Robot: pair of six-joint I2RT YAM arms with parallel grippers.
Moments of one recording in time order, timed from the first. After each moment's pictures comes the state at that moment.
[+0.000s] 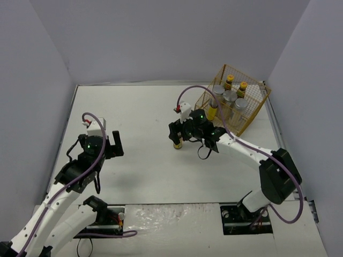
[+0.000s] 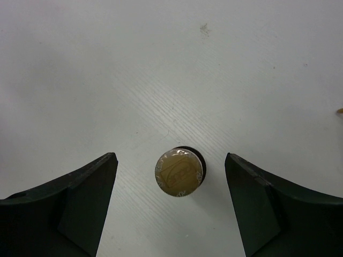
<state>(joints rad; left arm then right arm) -0.48 0.70 0.80 -0.67 -0.43 -0.35 0.63 1.49 0.95 -0.02 -0.16 0.05</state>
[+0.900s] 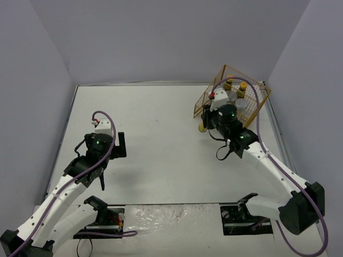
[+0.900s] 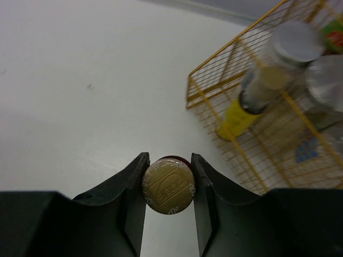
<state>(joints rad) -0.48 0.76 0.76 -0.64 -0.44 -0.32 0.49 1.19 0.92 -0.11 0.13 0.06</state>
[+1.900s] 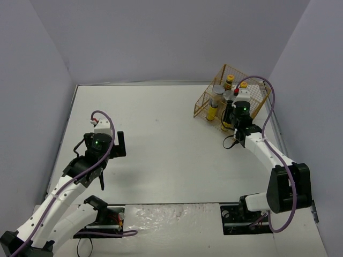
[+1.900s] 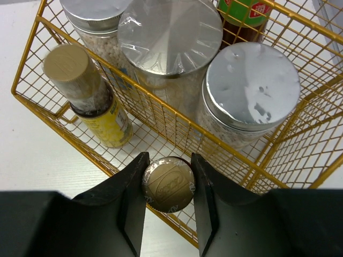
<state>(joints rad) -0.48 0.75 0.76 -0.64 -0.44 -0.31 0.16 1.36 0.84 0.07 0.21 0.14</state>
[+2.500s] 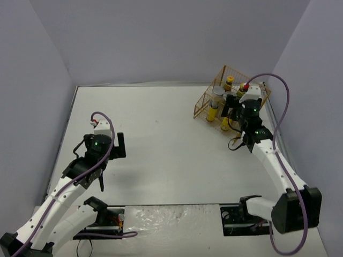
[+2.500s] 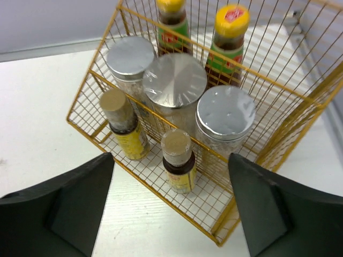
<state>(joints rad) -0.48 0.75 0.76 -0.64 -0.44 -0.31 0.16 1.23 0.88 -0.01 0.20 0.16</state>
